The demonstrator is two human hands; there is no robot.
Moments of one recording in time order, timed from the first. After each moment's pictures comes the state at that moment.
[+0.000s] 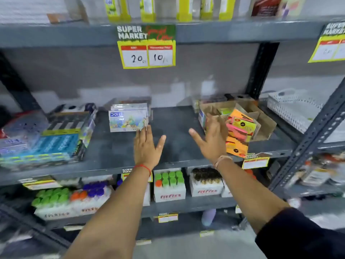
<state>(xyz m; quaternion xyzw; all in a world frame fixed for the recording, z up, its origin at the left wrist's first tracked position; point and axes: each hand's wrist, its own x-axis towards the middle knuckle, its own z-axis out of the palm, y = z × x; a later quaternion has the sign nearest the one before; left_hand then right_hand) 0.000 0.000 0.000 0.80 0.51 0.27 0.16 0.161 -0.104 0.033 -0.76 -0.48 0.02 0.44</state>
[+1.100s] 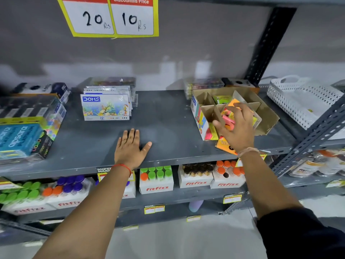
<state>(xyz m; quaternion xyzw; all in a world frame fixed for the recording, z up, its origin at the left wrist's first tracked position) 0.011 0.042 -0.051 0.84 0.52 0.04 0.12 0.272 -0.104 0.010 -0.80 -0.47 -0.10 0.35</state>
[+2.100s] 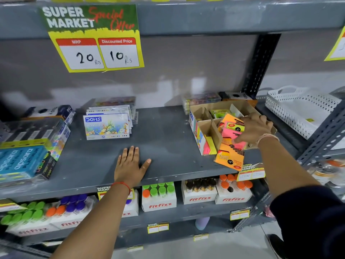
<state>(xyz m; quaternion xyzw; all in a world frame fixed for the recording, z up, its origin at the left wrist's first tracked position) 0.013 0.039 -0.048 0.85 0.52 0.03 0.10 0.353 -0.094 0.044 -0.92 -0.39 0.05 0.03</state>
